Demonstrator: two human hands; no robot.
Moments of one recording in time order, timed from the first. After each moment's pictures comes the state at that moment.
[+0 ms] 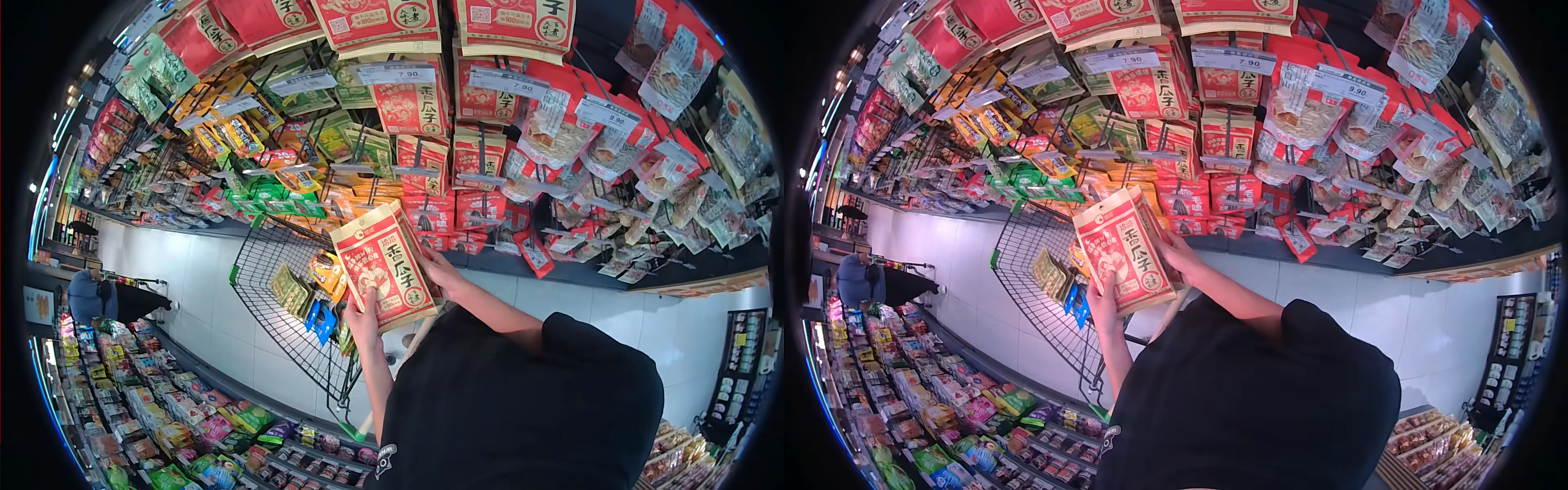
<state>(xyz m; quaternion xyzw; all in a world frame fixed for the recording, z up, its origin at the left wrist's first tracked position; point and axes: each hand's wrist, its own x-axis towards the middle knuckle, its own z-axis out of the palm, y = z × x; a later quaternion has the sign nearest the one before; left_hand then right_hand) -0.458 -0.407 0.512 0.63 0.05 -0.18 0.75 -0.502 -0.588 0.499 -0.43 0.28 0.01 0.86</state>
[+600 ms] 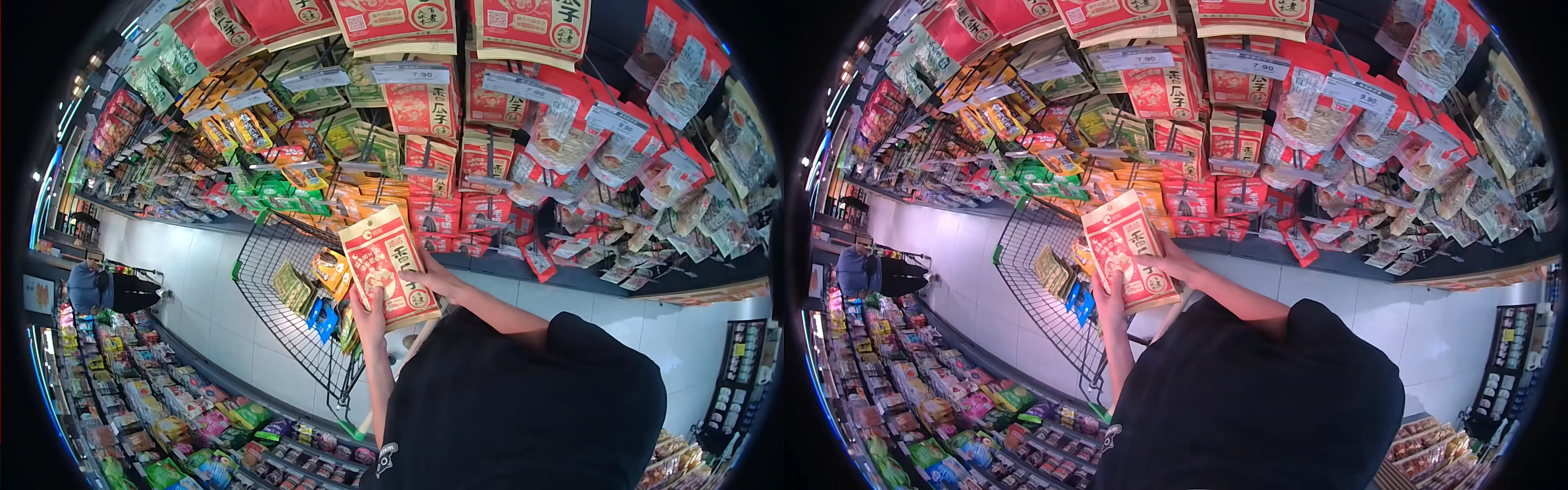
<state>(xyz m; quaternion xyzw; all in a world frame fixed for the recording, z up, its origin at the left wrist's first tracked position) -0.458 -0.409 0.507 0.64 -0.02 -0.15 0.75 -0.501 -0.582 0.521 -0.58 0.18 0.06 0.79</state>
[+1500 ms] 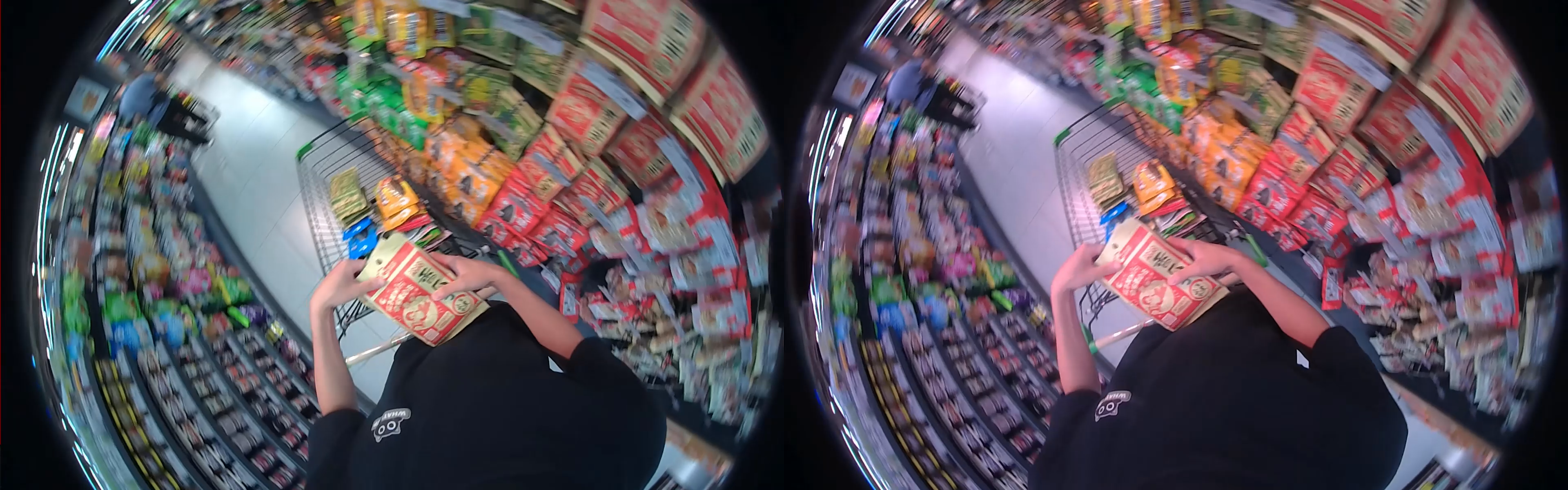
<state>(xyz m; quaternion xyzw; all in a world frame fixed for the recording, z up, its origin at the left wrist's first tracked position) -0.437 -0.224 0.570 0.84 -0.16 -0.27 0.43 -0.462 -0.519 0.532 -0.64 -0.19 0.40 0.63</state>
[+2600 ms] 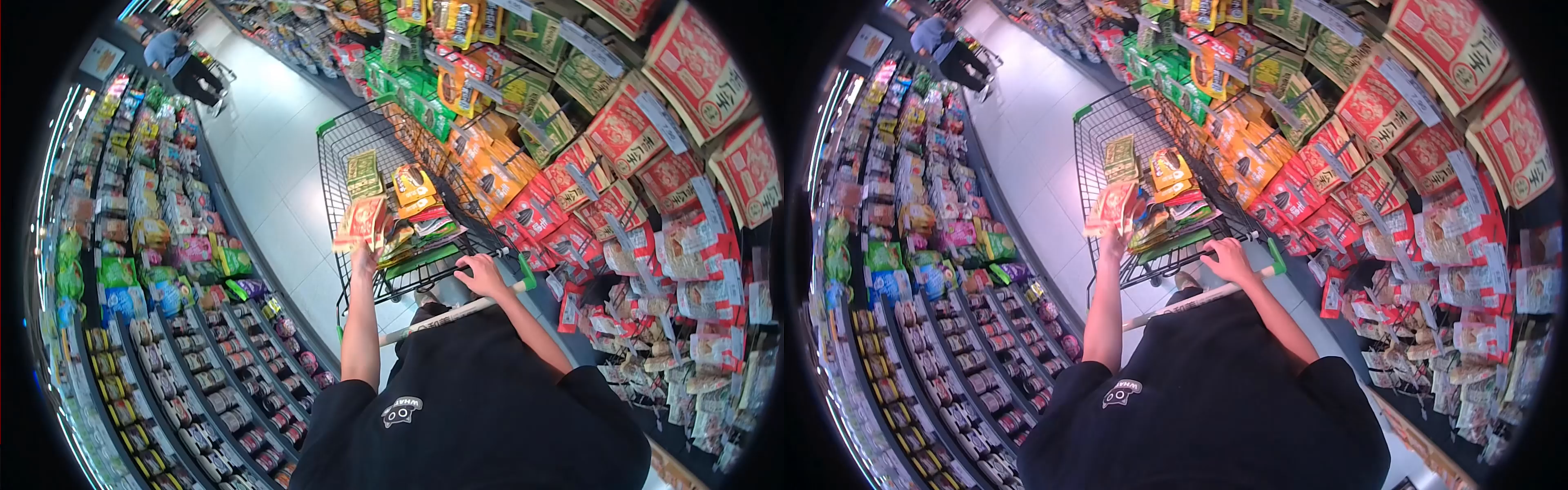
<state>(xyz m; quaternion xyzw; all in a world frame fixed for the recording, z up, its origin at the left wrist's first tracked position) -0.400 -0.167 0.293 0.44 0.31 -0.08 0.84 -0.483 -0.506 0.392 -0.91 -0.14 0.09 0.38</state>
